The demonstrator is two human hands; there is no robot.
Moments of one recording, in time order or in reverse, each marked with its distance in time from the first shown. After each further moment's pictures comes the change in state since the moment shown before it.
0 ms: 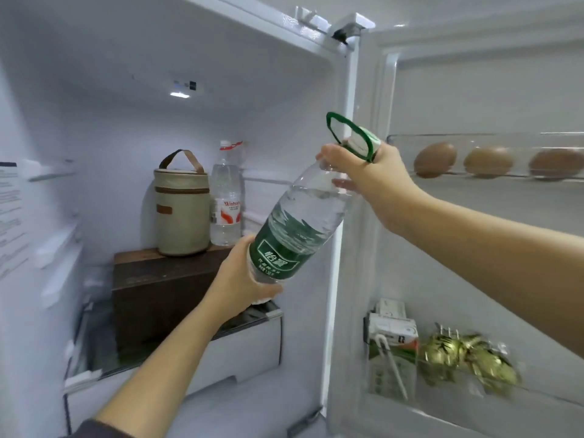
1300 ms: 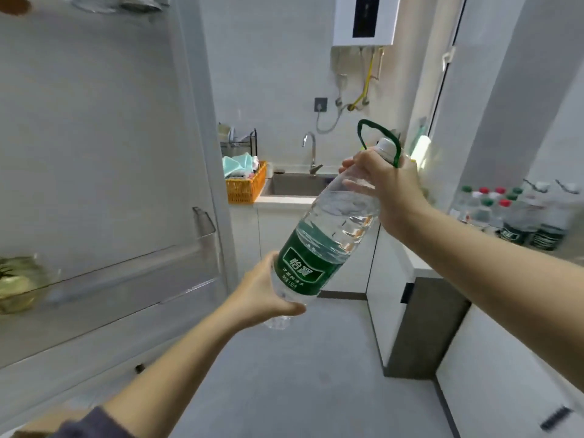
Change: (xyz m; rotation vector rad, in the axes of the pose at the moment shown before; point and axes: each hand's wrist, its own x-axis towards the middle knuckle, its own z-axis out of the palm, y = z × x) left_hand -0.208 0.274 0.473 -0.354 -1.144 0.204; right_hand -0.336 -0.007 -0.449 -0.242 1.012 0.317
